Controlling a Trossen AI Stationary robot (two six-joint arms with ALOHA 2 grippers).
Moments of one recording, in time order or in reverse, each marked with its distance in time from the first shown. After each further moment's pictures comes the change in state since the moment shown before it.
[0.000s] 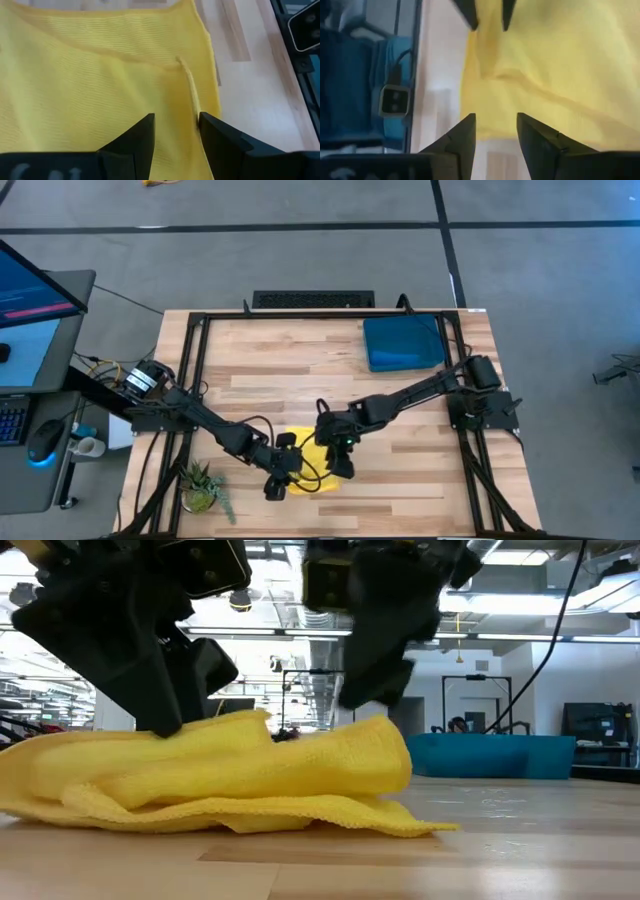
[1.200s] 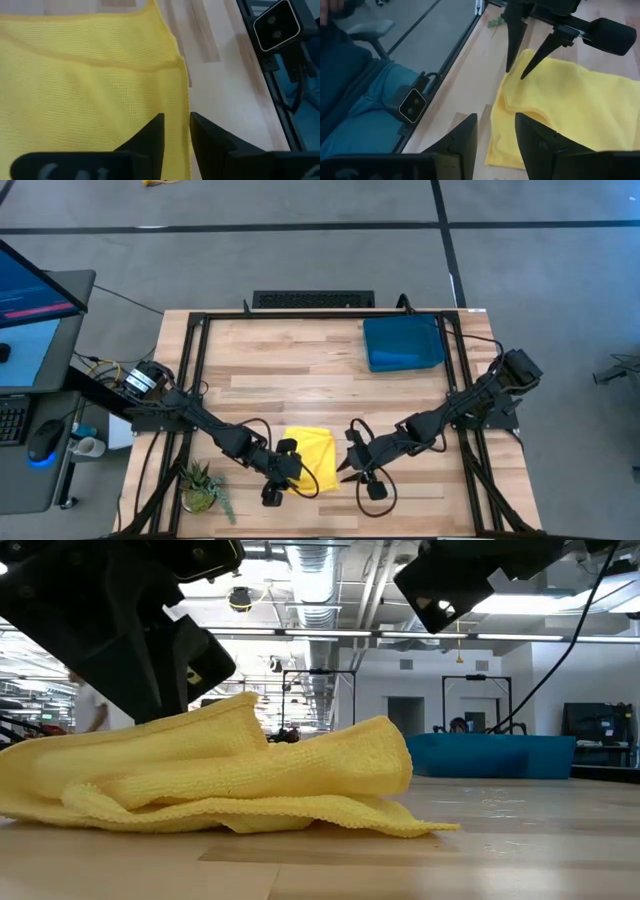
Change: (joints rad) left arm -0.021 0.001 0.000 0.045 0.060 0.000; right arm 0.250 -0.289 -0.393 0.496 0.418 -0.224
